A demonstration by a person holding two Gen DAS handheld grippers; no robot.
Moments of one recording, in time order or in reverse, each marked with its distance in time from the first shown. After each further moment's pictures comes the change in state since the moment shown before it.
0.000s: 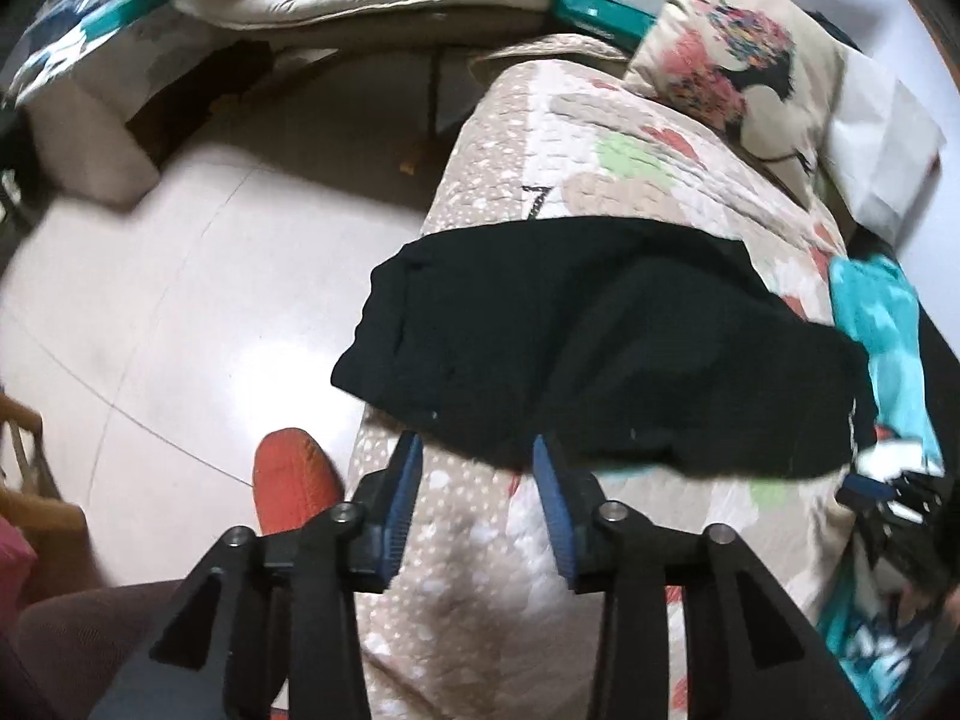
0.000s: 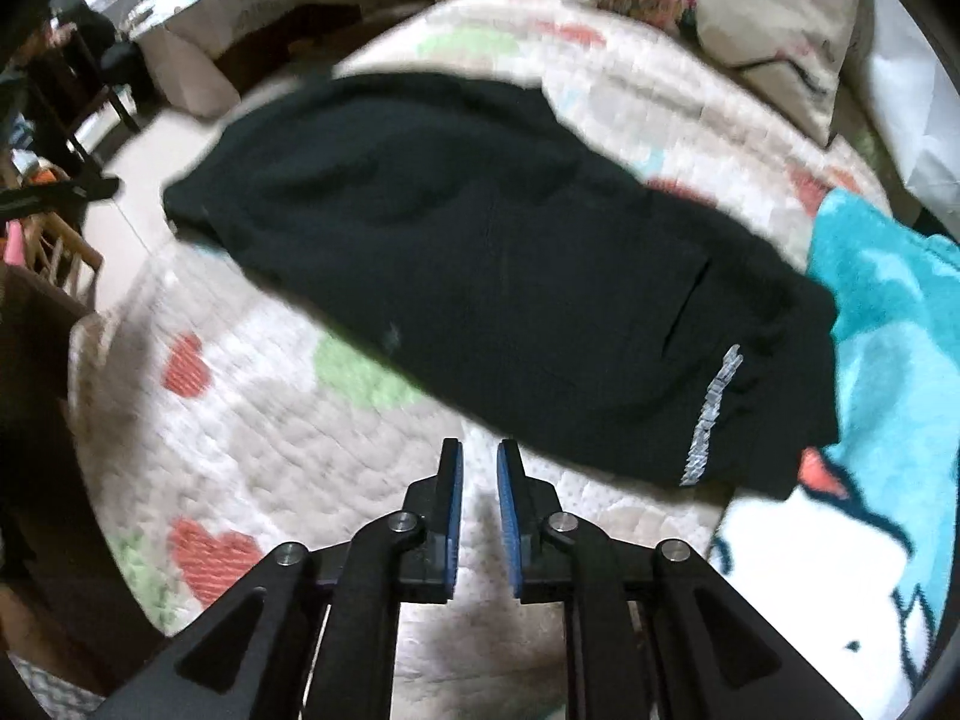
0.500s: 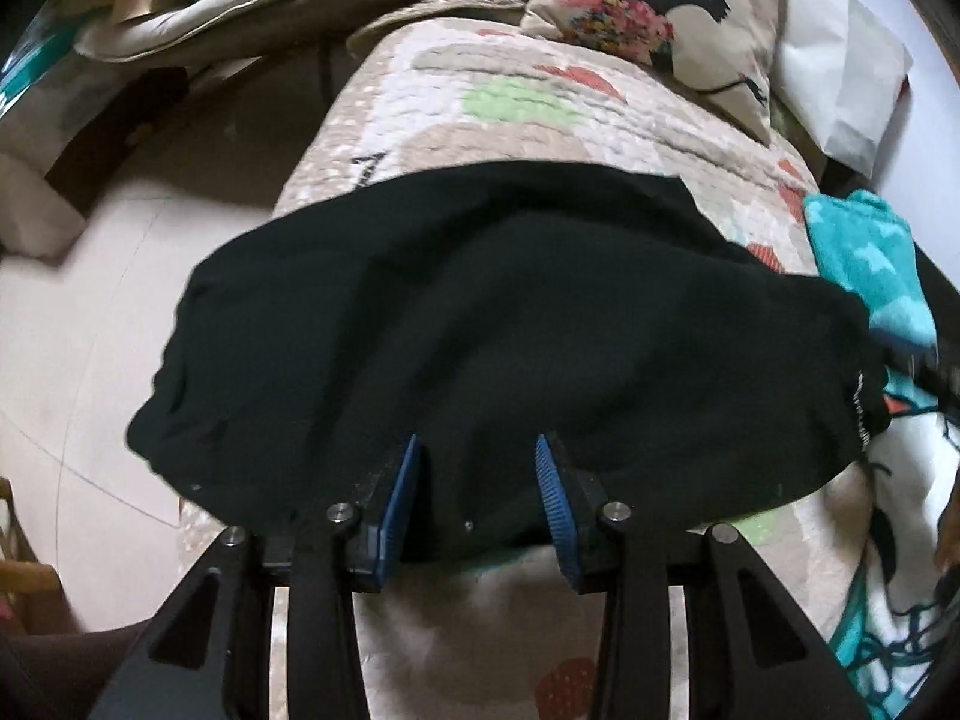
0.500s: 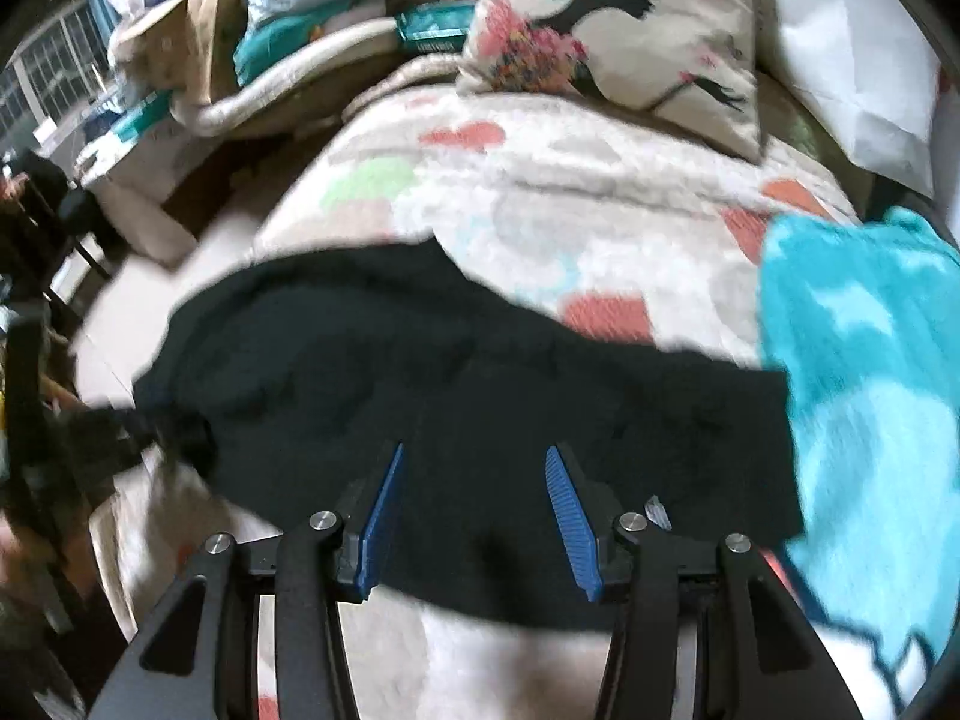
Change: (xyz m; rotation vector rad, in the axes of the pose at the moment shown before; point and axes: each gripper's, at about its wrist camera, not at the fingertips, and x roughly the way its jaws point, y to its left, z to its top) left arm 0.075 -0.085 0.001 0.158 0.009 -0.059; right arm -0.004 -0.054 0.074 0.231 -0.194 0.022
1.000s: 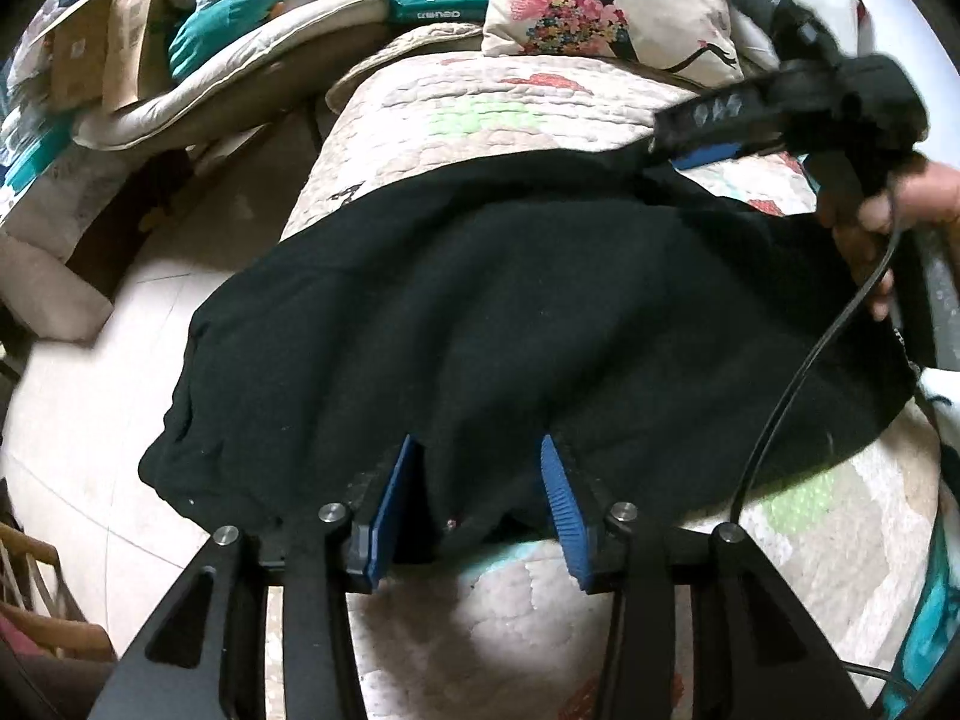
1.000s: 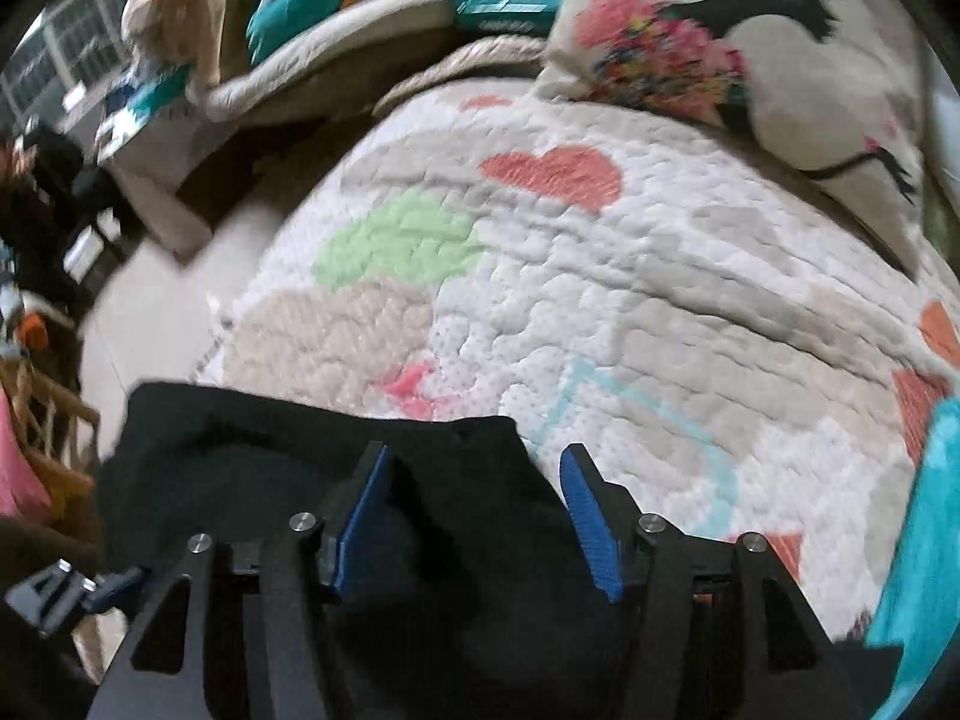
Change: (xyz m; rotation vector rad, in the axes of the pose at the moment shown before) left arm 0.006 -0.026 -0.023 0.149 -0.117 0.127; right arm 0.132 0.033 0.099 -0.128 0.056 0.052
